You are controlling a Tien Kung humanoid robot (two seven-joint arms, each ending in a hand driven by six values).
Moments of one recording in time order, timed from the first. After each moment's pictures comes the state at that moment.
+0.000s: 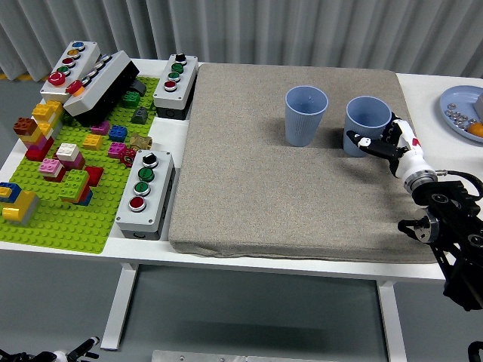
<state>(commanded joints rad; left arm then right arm) -0.17 0.08 -1.22 -0.18 1.37 -0.20 0.12 0.63 -0.07 1.09 0.73 -0.98 -0.07 0.16</state>
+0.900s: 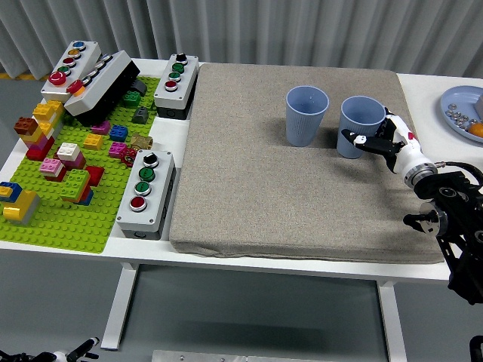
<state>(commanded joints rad) -0.17 0.08 -1.23 -0.18 1.37 -0.20 0.12 0.63 -0.07 1.14 0.75 -1.02 0.00 0.09</state>
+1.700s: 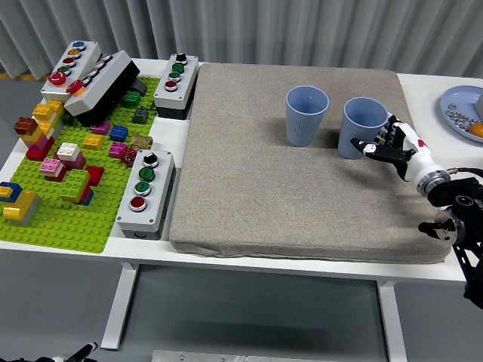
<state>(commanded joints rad) -0.15 0.08 -1.24 -0.18 1.37 -0.20 0.12 0.57 -0.14 1.16 0.84 -1.03 0.05 0.04</state>
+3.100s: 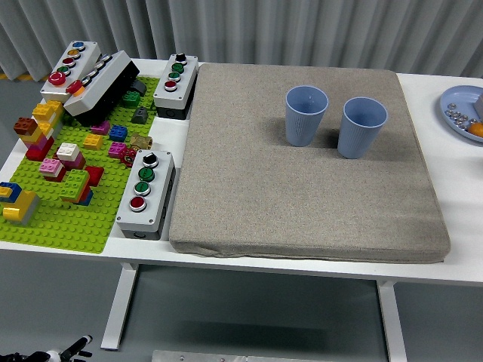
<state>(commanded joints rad) -0.17 0.09 -1.26 -0.18 1.38 -0.20 0.11 0.68 -0.29 1.40 1.05 -0.83 -0.19 0.03</state>
